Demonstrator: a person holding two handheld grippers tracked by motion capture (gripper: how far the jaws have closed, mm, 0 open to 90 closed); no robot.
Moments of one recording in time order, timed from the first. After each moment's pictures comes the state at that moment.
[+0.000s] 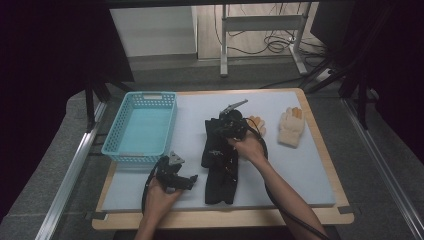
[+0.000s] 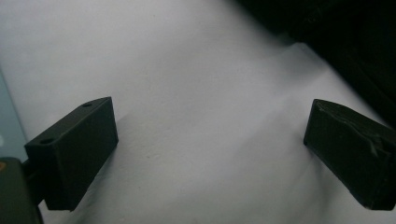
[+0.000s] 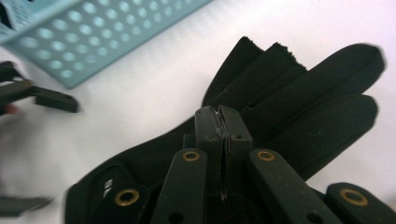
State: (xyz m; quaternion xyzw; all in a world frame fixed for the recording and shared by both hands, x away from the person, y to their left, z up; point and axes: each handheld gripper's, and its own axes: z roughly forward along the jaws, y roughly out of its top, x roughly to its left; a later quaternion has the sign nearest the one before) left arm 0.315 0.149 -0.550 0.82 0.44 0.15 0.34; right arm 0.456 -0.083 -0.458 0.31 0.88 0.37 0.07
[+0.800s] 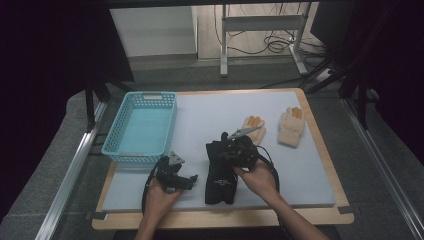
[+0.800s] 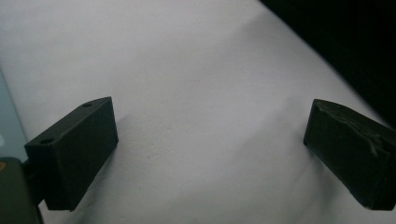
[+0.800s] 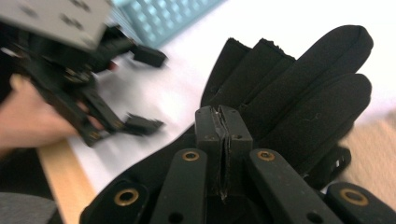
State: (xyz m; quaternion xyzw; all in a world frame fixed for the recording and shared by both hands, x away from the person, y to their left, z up) left arm 0.315 0.148 -0.550 0.81 0.44 0.15 0.35; right arm 0.351 -0.106 -0.451 0.34 0.86 0.38 0.04
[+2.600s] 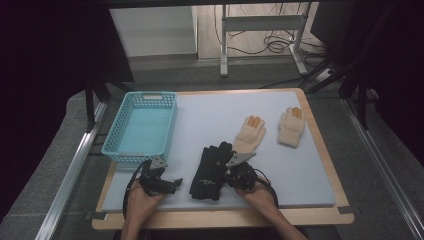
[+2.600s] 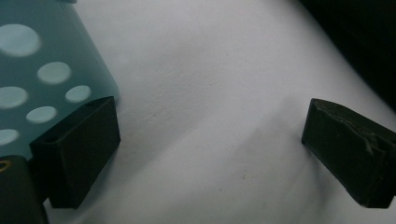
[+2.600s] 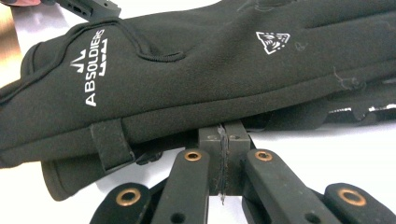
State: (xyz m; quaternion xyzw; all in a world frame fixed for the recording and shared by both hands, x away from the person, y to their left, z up) left arm 0.300 0.196 -0.552 0.82 0.43 0.15 0.35; right arm 0.331 -0.111 -0.531 0.26 0.89 0.38 0.05
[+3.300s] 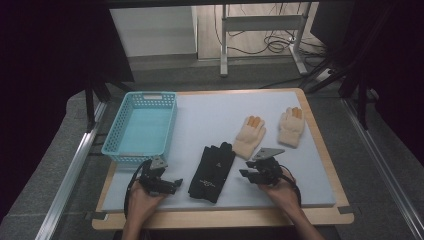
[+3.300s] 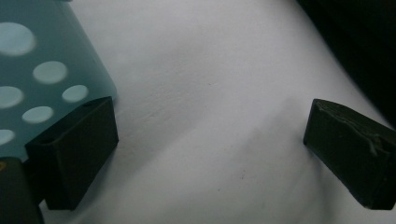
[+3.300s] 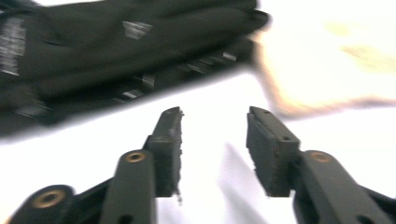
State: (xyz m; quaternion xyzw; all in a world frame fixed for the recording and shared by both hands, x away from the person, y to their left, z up) left arm 0.300 0.196 -0.552 0.82 0.43 0.15 0.35; right arm 0.341 -0.186 -0.514 0.30 0.87 0.38 0.13
